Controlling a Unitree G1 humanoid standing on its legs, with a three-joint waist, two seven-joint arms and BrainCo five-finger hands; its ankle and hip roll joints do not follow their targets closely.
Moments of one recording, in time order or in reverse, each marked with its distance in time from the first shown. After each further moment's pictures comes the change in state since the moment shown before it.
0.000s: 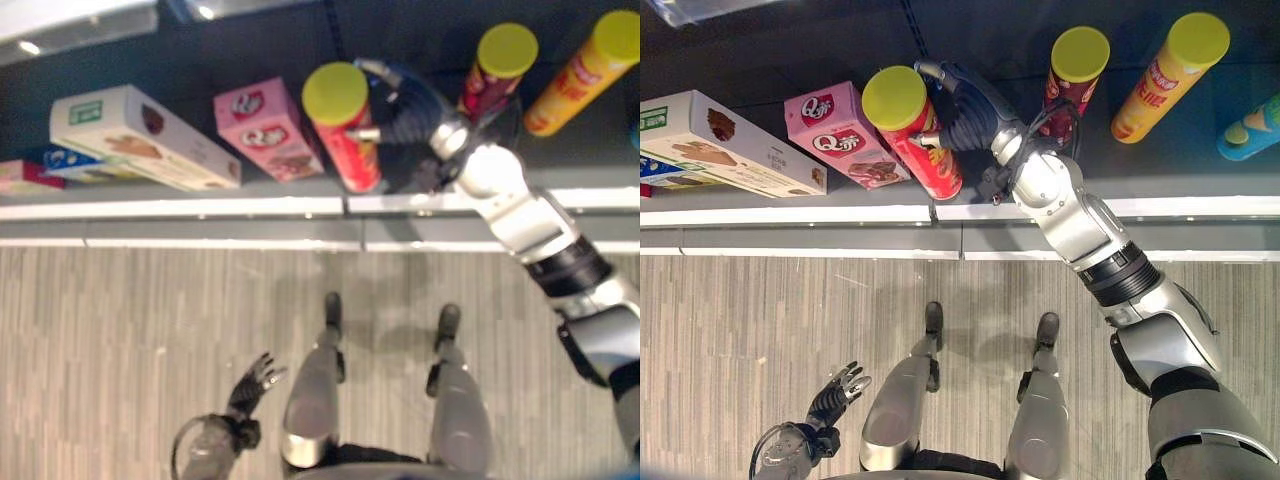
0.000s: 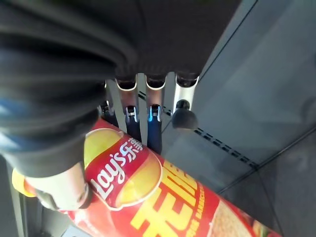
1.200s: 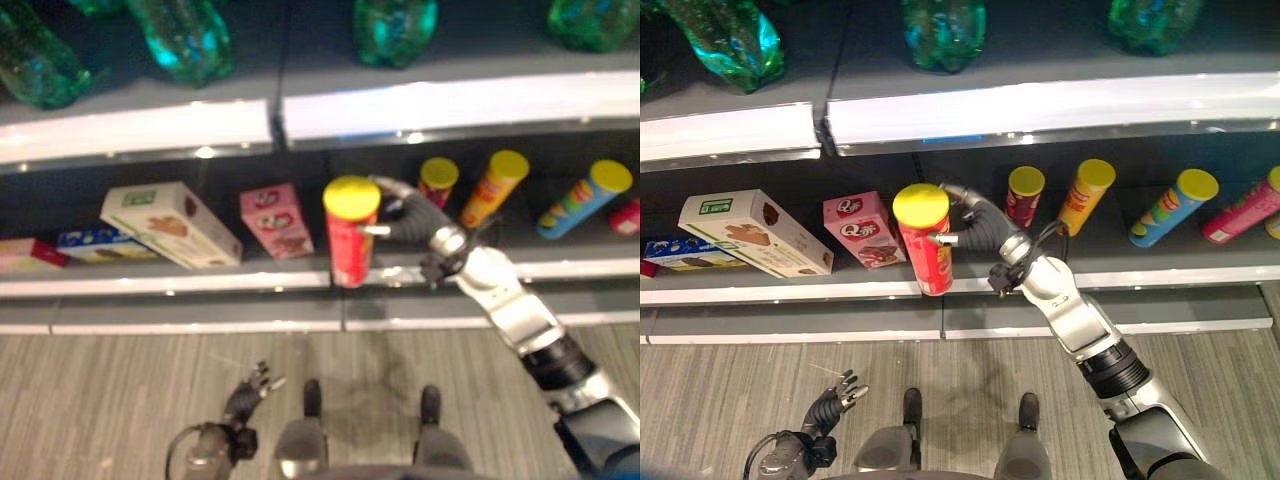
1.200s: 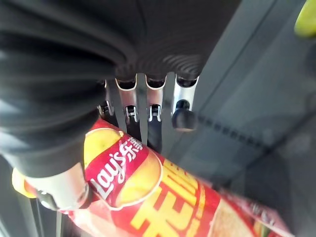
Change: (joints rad) left arm 0.043 0.007 0.030 -0.006 0.080 -0.002 0.013; right arm 0.517 0.116 -0.074 -0.167 0.098 -0.043 0.091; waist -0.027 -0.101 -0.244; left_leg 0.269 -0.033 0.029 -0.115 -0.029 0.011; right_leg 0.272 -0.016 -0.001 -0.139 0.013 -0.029
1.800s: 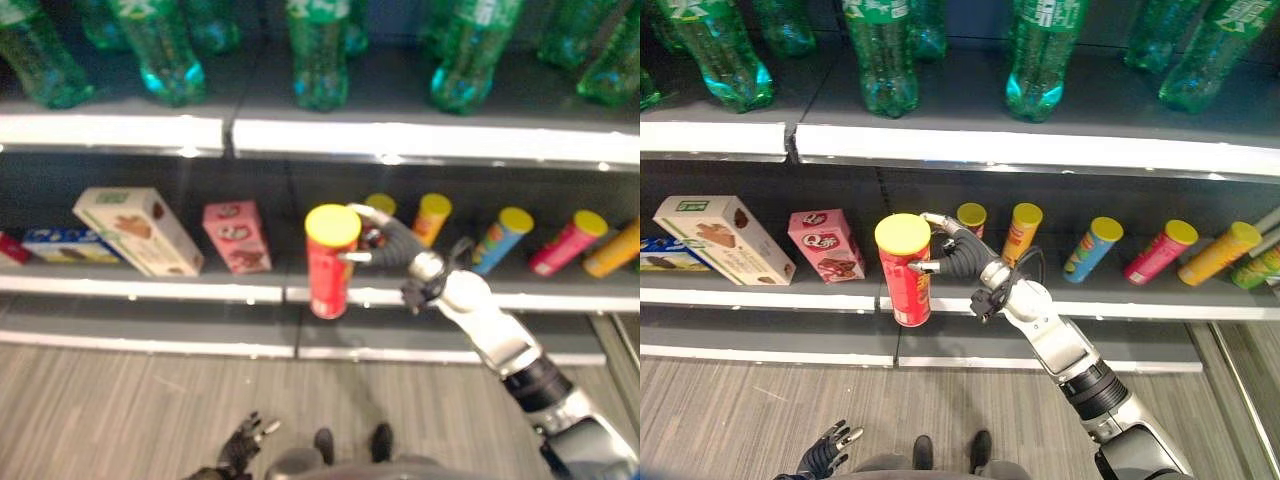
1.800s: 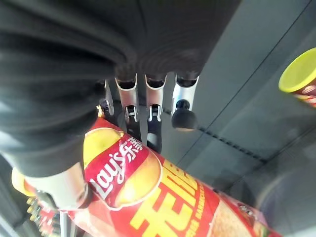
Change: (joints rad) left arm 0.092 -0.096 0.045 0.081 0.026 0.009 0.015; right arm 0.089 0.036 0.033 -0.010 0.013 -0.002 0.022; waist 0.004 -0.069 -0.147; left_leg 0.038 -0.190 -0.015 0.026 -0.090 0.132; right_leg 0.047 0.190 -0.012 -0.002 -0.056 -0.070
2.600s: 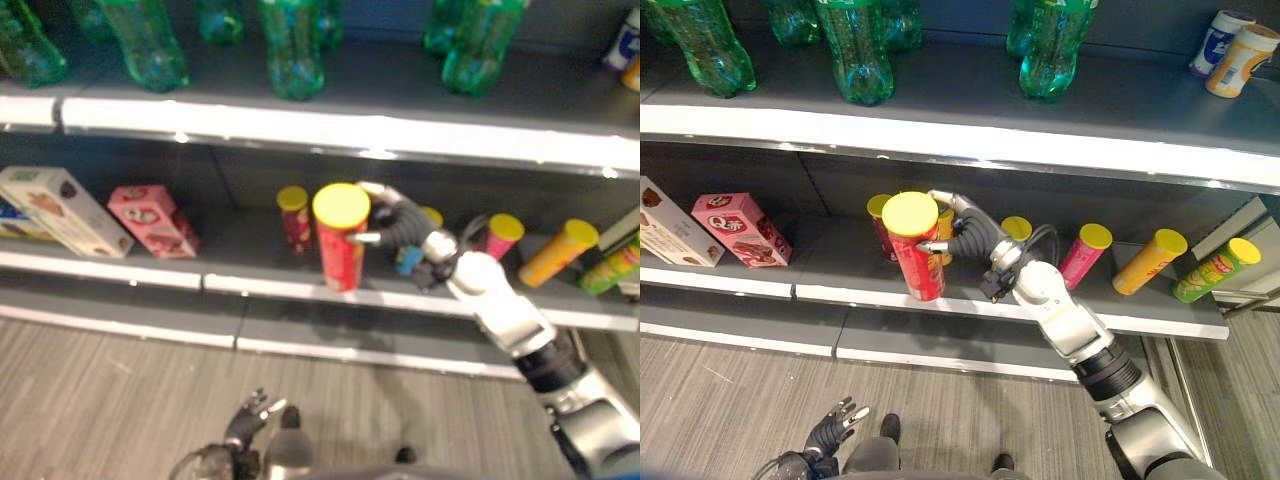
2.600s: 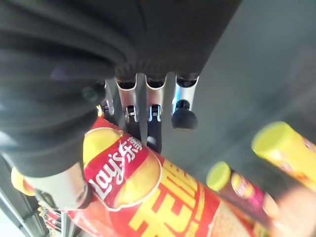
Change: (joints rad) left arm -0.084 0.041 0.006 0.070 0.011 0.002 0.011; right arm -0.050 -0.017 -0.018 0.022 -0.009 -0.001 -0.012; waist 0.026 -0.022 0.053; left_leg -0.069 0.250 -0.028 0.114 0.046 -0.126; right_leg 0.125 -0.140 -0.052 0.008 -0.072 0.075
